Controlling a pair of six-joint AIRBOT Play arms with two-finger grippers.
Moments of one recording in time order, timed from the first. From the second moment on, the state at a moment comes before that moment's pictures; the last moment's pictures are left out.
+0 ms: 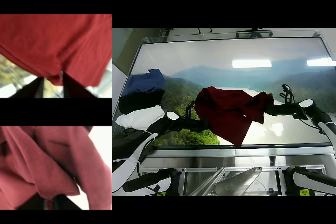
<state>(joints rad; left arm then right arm) -0.20 -1.37 0.62 0.66 -0.83 -1.16 -0.09 -1.35 0.74 -0.65 0.81 0.93</state>
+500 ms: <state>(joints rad) -0.18 -1.37 0.62 0.65 -0.80 -1.16 -0.10 -1.30 1.08 -0.68 0.91 0.93</state>
